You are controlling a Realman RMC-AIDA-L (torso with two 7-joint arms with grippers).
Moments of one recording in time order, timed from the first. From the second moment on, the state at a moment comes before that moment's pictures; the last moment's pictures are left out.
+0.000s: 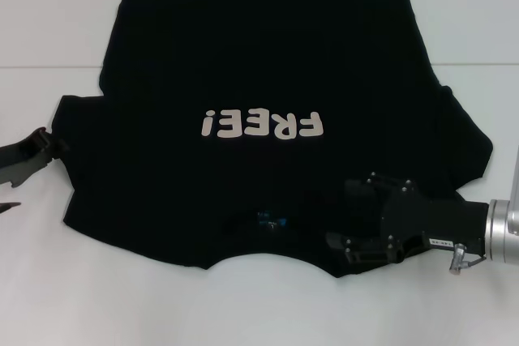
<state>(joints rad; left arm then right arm) -0.61 -2.00 0.42 0.45 2.19 0.81 -2.36 0.53 2.09 -0.91 -0.52 -1.86 -1.30 1.00</state>
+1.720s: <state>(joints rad) -0.61 -1.97 0.42 0.58 2.15 0.91 -2.38 0.53 2.09 -0.91 -0.51 -1.86 -1.31 1.00</state>
